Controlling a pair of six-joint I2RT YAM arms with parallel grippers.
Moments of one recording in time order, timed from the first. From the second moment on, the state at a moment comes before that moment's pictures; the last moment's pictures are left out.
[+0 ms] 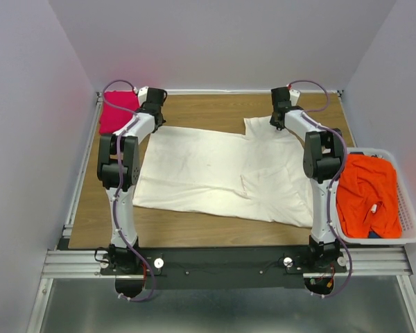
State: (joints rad) left arm -0.14 2.18 1.68 -0.32 -0.40 -0.50; right arm 0.17 2.34 1.83 -0.35 0.41 0.44
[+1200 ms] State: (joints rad) left arm -0.07 2.09 1.64 -0.31 -0.29 -0.52; right arm 0.17 2.01 1.66 -0.38 0.36 0.47
